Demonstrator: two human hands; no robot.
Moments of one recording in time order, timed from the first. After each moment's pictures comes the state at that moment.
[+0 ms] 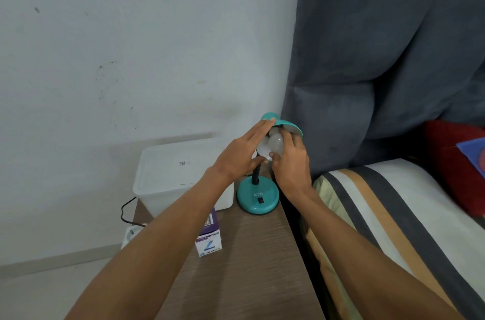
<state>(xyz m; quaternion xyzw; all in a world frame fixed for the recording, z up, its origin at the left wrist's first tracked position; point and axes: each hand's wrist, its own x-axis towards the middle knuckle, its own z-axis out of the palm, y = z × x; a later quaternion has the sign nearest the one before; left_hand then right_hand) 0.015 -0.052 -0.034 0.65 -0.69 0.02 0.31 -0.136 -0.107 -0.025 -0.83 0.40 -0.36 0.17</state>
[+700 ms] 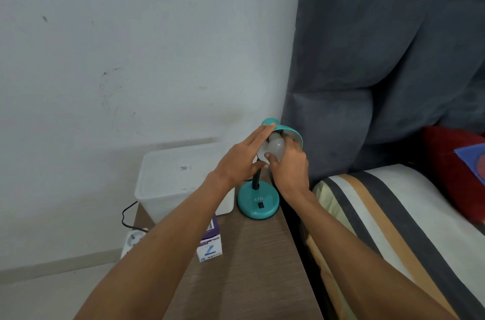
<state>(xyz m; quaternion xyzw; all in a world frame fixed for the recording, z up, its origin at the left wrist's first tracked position) 0.013 -0.052 -0.033 0.65 -0.69 0.03 0.32 -0.131 -0.104 -0.015 -0.79 0.43 -0.36 0.23</state>
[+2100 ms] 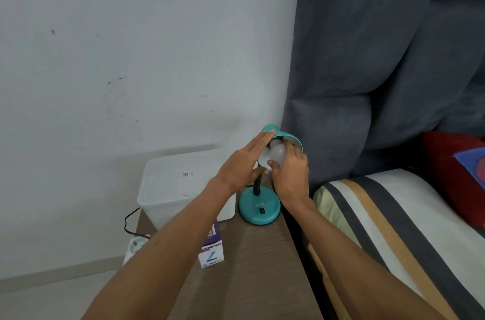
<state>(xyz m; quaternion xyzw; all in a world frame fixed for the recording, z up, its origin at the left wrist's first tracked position) 0.011 -0.050 -0.031 0.66 -0.69 0.02 0.30 -0.131 -0.103 -0.021 -0.80 0.43 -0.37 0.19</state>
